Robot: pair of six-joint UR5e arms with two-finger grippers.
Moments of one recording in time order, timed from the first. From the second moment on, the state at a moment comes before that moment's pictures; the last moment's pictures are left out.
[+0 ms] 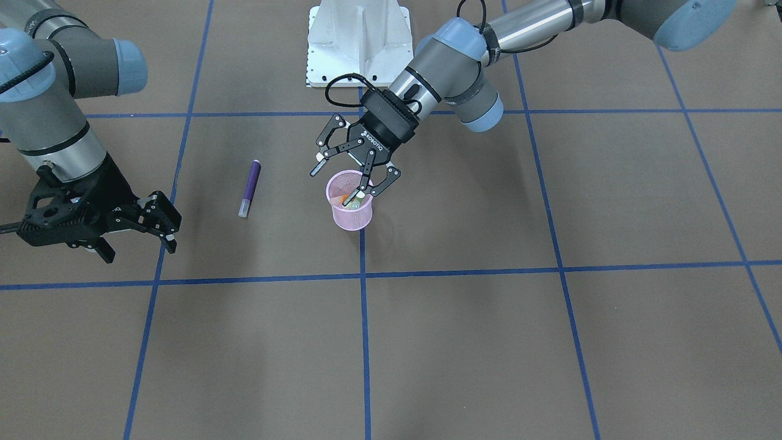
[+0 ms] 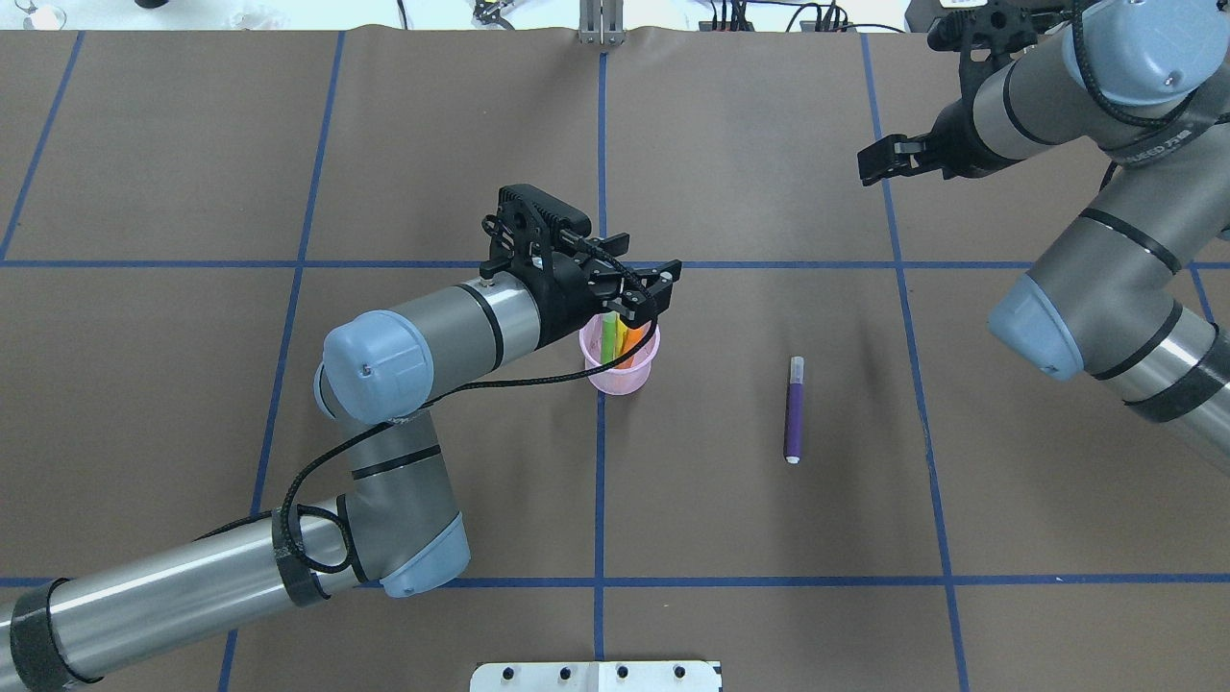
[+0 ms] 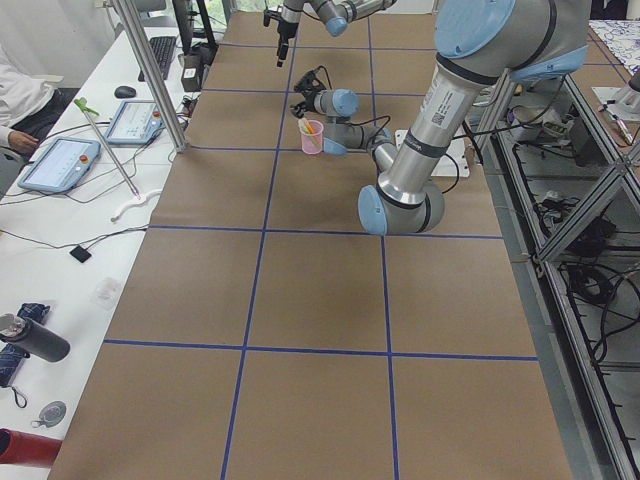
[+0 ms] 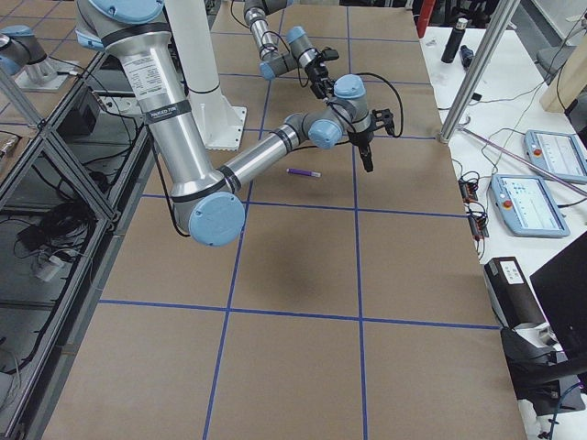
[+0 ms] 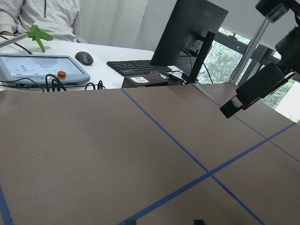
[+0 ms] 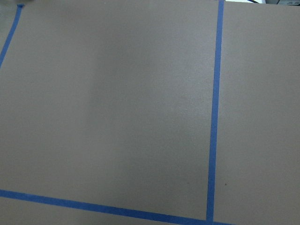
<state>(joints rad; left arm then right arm) -0.45 -2.26 -1.45 -2.75 -1.40 -0.81 0.94 -1.19 1.77 -1.31 1.95 0.84</state>
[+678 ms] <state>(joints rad) -0.61 -2.09 -1.78 -2.21 -1.63 -0.81 0.81 -1.19 1.84 -1.31 1.85 1.06</state>
